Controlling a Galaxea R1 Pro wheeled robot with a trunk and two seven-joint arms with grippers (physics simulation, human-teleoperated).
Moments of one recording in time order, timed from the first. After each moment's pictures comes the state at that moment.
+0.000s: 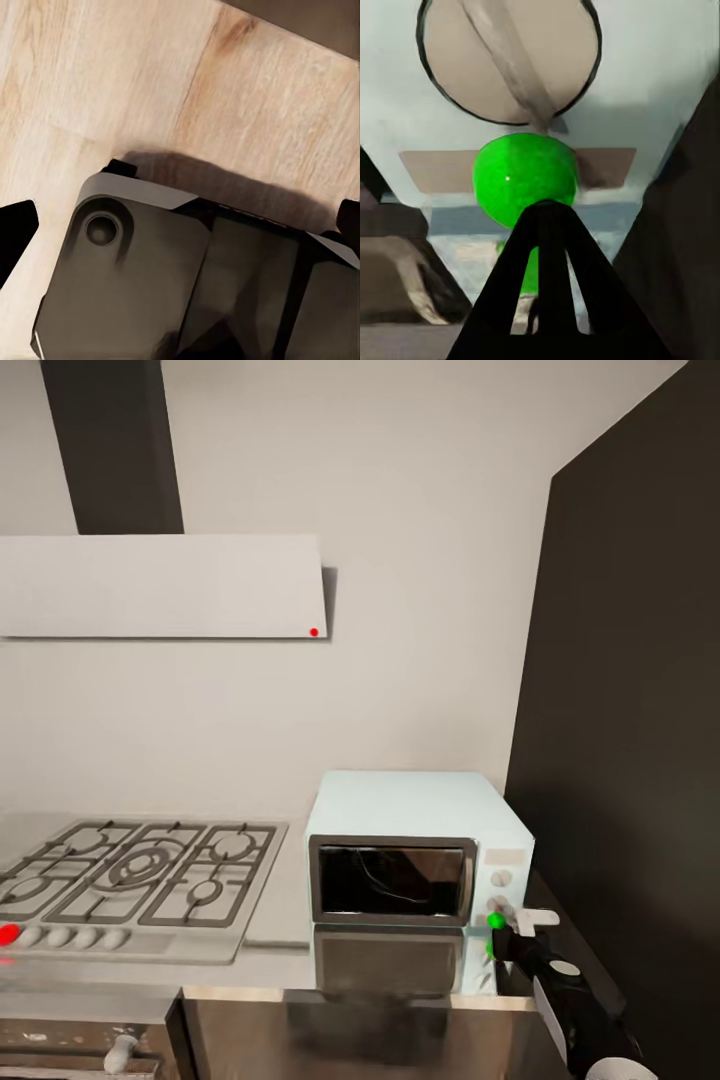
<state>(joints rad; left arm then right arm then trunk) -0.21 -0.10 -0.46 -0.01 0.79 -0.04 0.13 -0.48 -0.03 -0.33 -0.64 0.24 0.09 0.17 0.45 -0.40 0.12</state>
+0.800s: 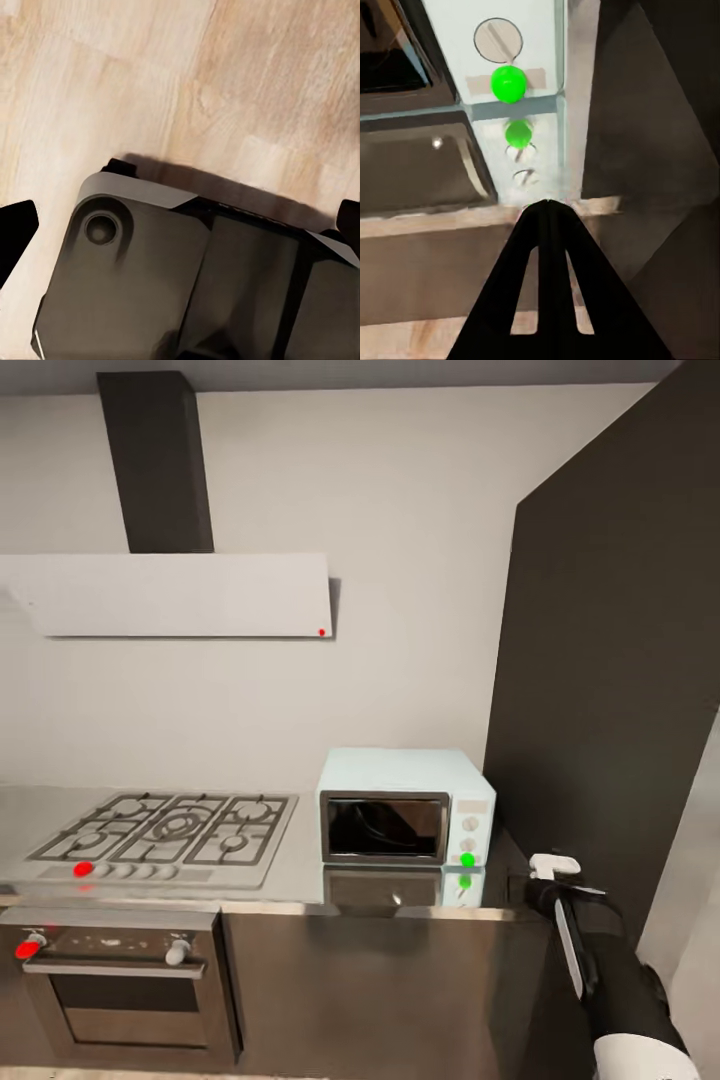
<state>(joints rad) -0.21 -0.10 -0.46 -0.01 0.79 -0.04 0.13 -0.48 -0.01 -0.33 -1.21 0.23 0.74 0.26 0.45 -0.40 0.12</state>
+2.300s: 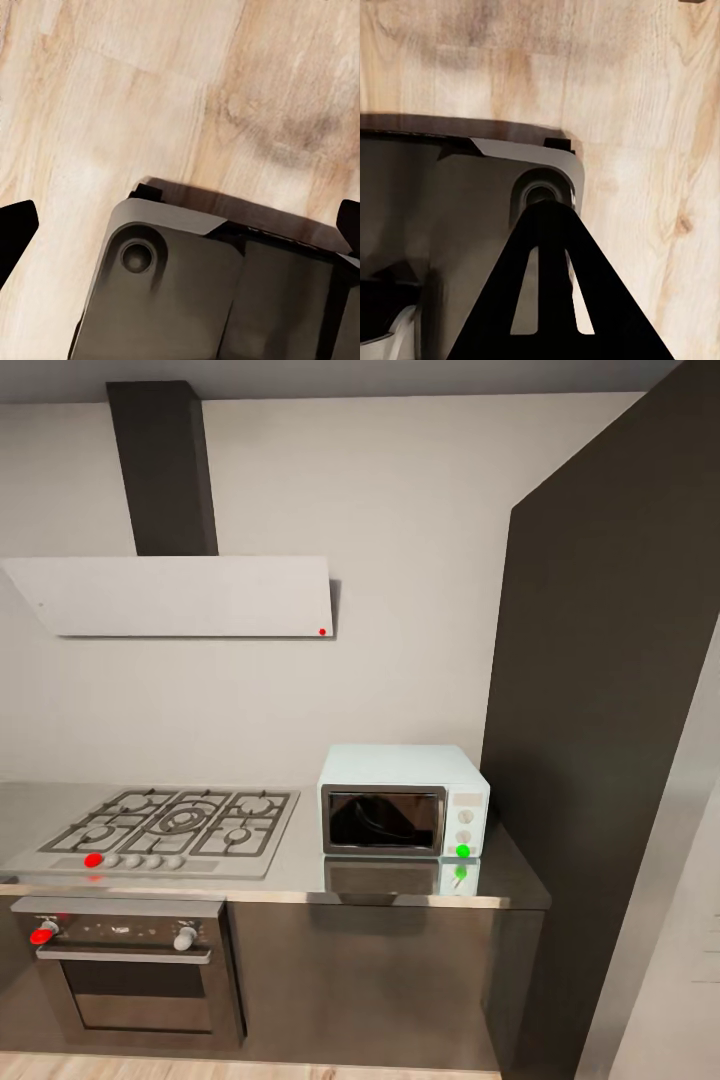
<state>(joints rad) -0.21 -0.03 -0.47 -0.02 0.76 -0.06 0.10 -0.14 -0.08 -0.32 0.03 0.38 -0.06 0.15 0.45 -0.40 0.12</state>
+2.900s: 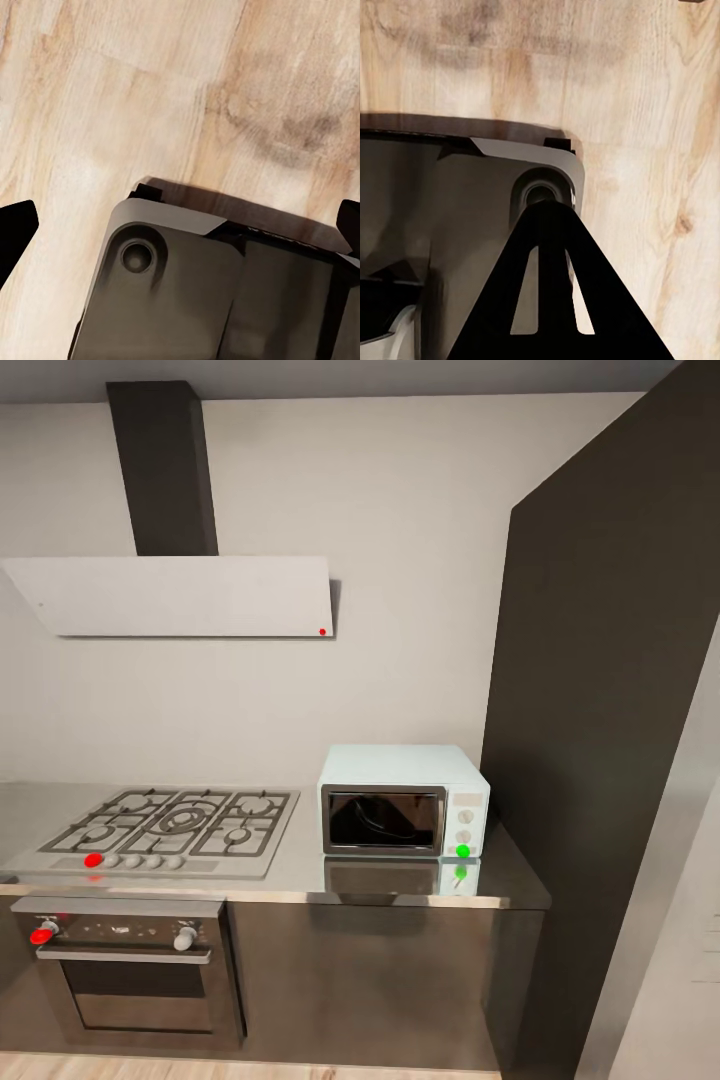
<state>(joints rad) -0.21 -0.03 -0.47 -0.02 0.76 -0.06 0.10 -0.14 -0.08 -0.32 0.03 0.38 -0.06 0.15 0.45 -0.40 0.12</state>
